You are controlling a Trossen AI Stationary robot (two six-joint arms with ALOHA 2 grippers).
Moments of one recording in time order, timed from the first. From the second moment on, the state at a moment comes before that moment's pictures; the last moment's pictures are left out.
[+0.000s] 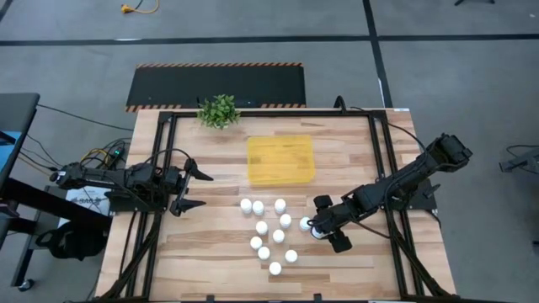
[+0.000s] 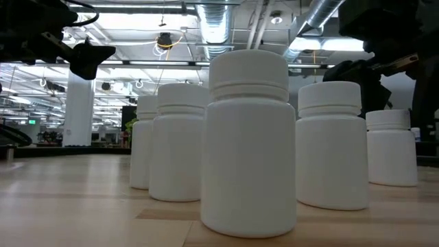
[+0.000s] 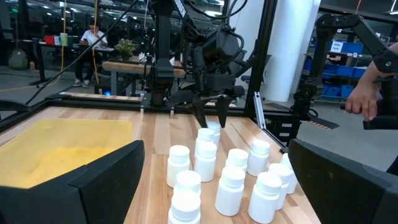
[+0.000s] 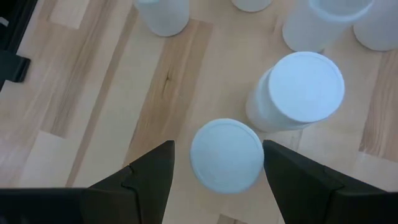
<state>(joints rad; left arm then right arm) -0.11 0.10 0.01 0.17 0.07 -0.13 0.46 1.46 0.80 -0.41 -0.05 0.12</state>
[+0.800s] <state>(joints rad) -0.11 0.10 0.01 0.17 0.07 -0.13 0.46 1.46 0.80 -0.41 -0.02 0.16</state>
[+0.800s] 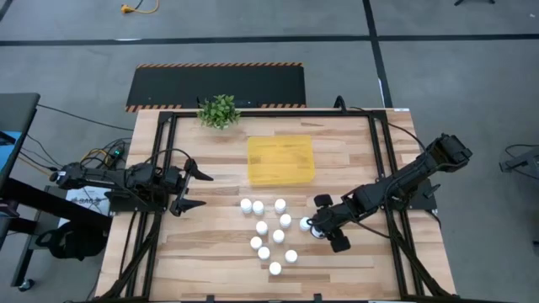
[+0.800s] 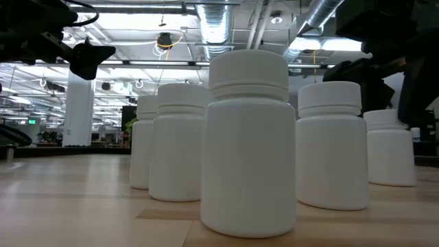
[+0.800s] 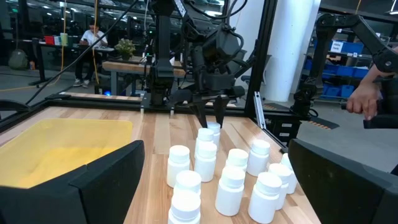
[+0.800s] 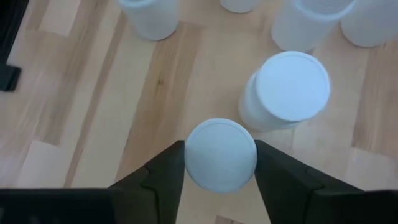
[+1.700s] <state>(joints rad) -0.11 0.10 0.01 0.17 0.07 -0.13 0.36 1.46 1.01 -0.72 -0.06 0.15</state>
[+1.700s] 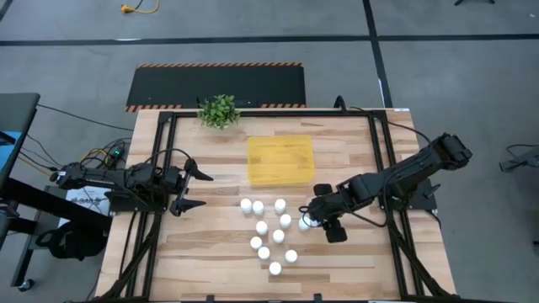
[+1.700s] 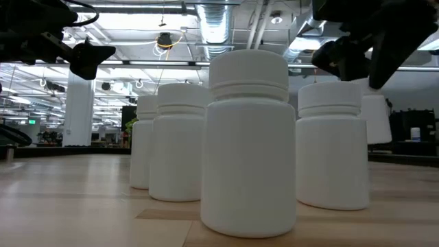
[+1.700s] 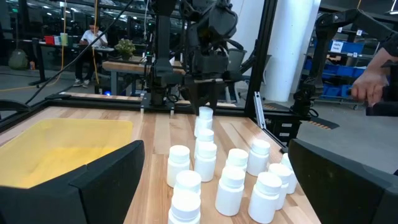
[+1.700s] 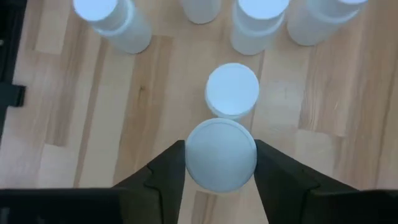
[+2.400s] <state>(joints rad) -0.11 0.10 0.01 0.17 0.07 -0.13 0.08 1.46 1.23 -0.89 0.01 -0.11</state>
